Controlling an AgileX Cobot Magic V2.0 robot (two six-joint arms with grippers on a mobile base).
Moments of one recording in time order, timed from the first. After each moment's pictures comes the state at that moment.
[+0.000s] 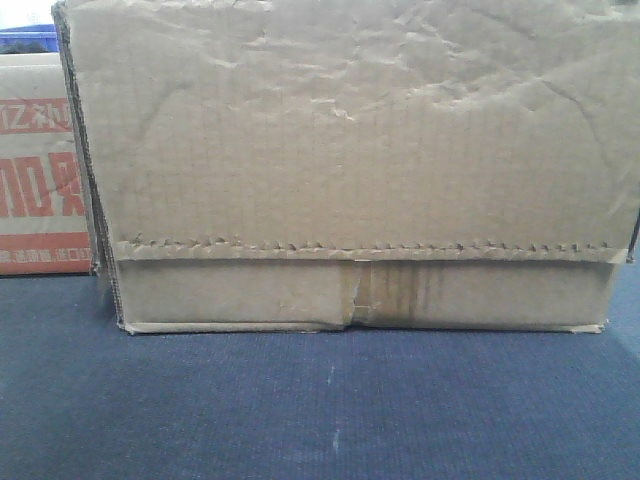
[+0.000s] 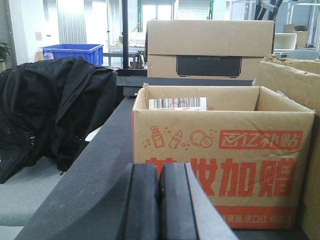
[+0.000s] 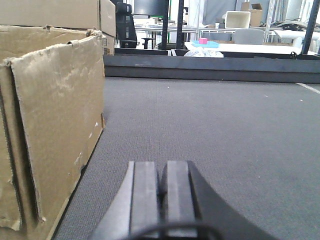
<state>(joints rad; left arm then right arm) 0.04 0.00 0.00 0.05 0.00 -0.03 0.00 0.00 0.00 0.08 0.08 -0.07</state>
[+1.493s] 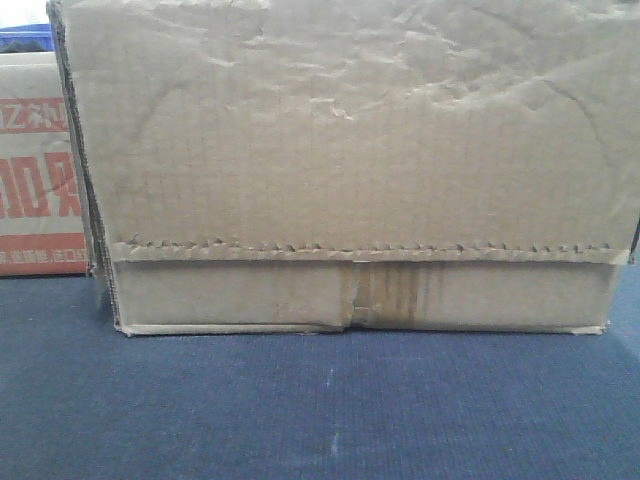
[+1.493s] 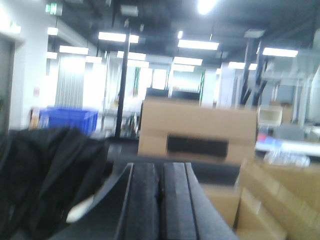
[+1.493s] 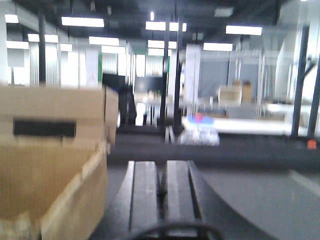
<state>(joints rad) 0.04 0.01 -0.28 -0.03 0.00 -0.03 0.00 0.00 -0.30 0.08 0.06 -0.07</state>
